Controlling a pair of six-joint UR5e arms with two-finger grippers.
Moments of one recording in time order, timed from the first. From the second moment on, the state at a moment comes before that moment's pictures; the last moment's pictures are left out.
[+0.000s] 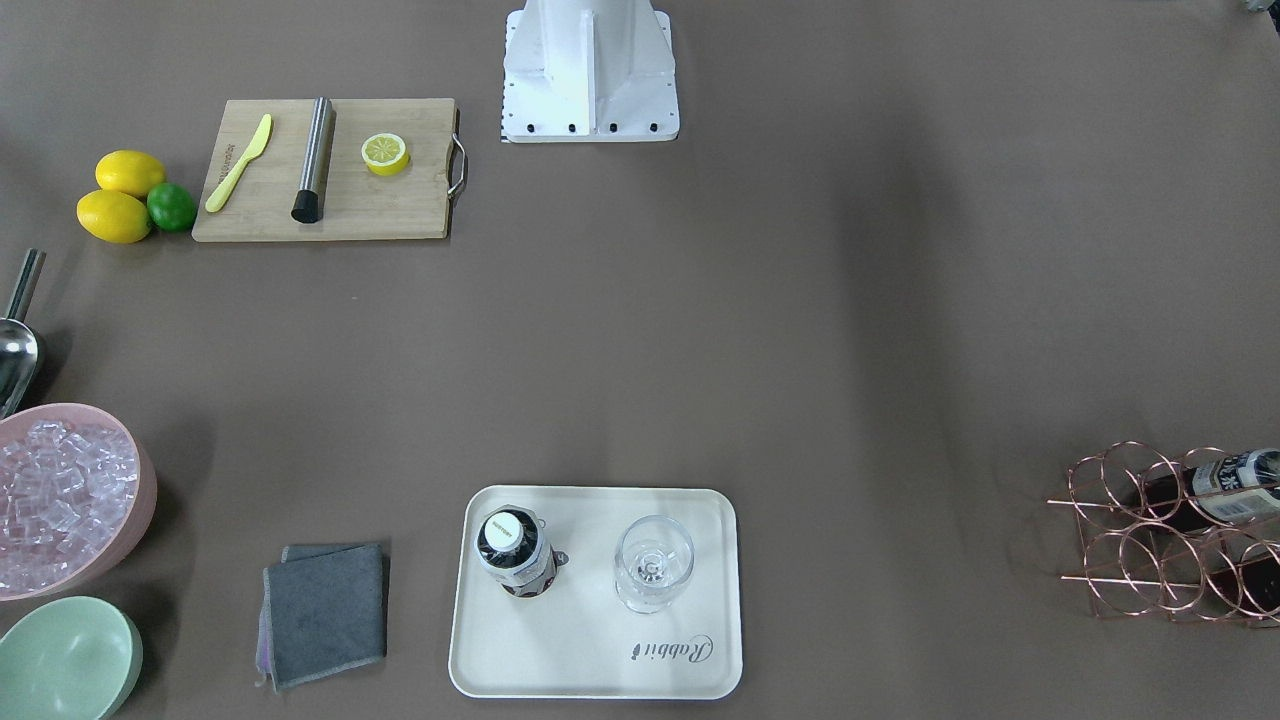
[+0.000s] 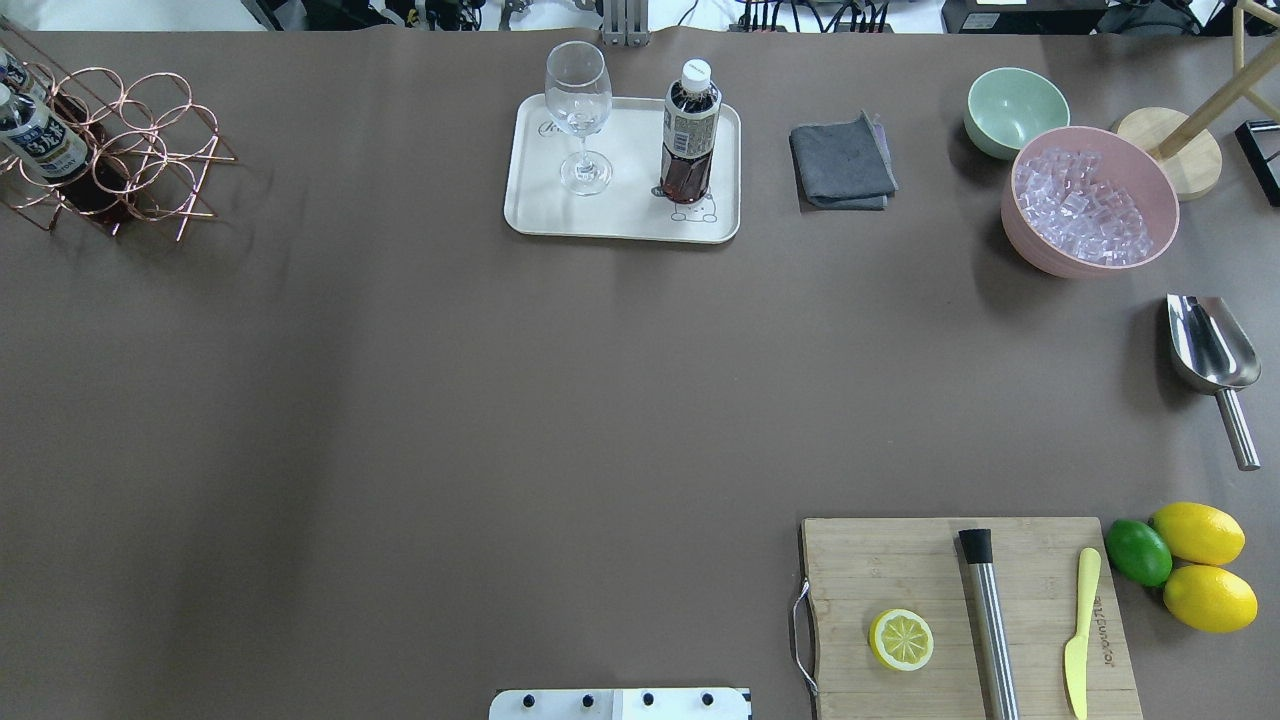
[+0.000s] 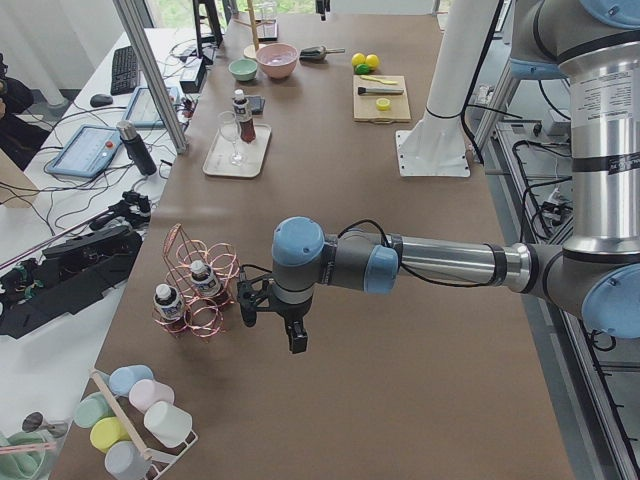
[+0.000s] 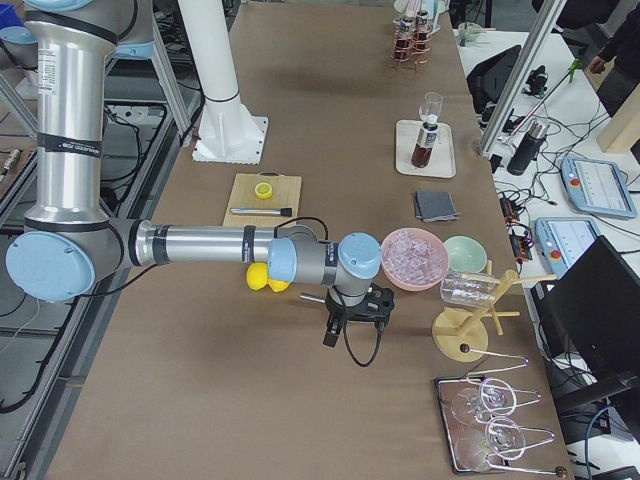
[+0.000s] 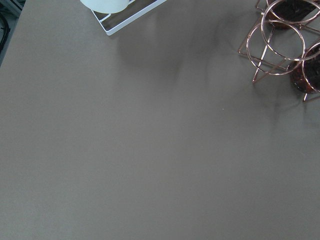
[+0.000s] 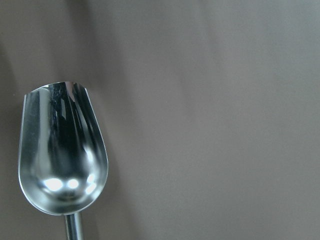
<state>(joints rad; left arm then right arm) -1.58 -1.43 -1.80 -1.65 -2.28 -0.37 1.47 -1.67 1.69 -1.63 2.32 0.27</state>
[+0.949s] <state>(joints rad) -1.60 -1.38 -1.85 -1.65 -2.28 -0.07 1.48 -1.67 1.68 -1.63 2.32 0.27</state>
